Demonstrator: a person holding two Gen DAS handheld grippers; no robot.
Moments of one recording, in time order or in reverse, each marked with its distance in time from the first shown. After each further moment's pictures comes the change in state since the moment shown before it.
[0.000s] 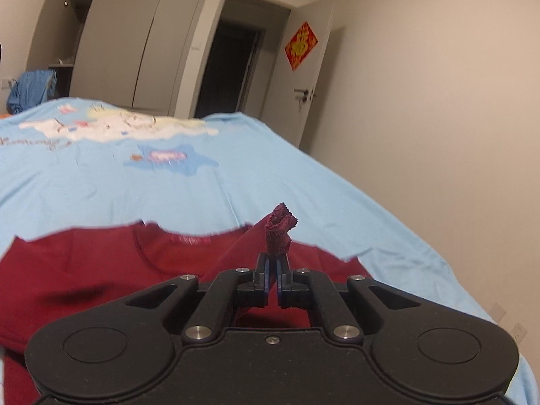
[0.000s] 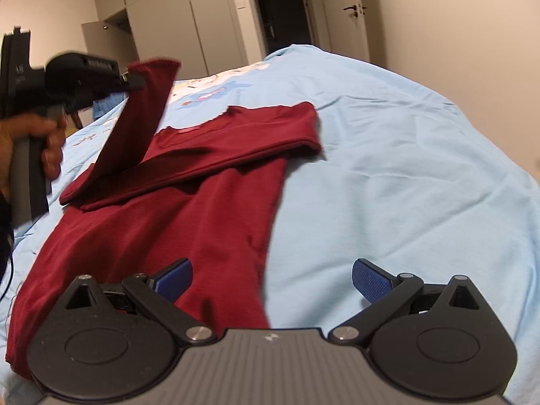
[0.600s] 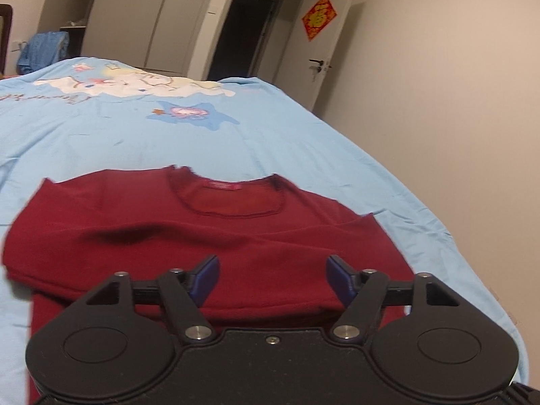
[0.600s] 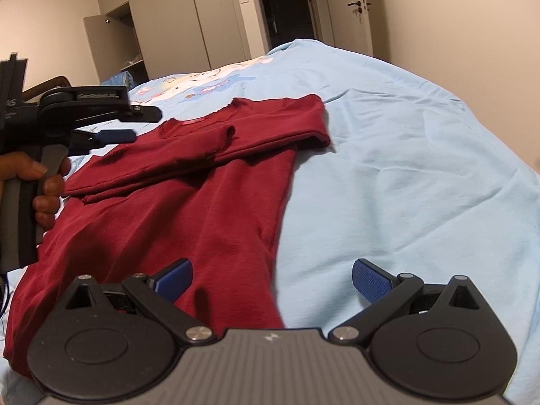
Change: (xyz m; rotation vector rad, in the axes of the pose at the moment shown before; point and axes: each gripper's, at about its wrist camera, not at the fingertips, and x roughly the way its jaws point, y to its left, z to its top) left arm -0.061 0.044 -0.011 -0.065 0.103 0.033; right arm 0.008 0.015 -0.001 -0.028 0.020 0.020
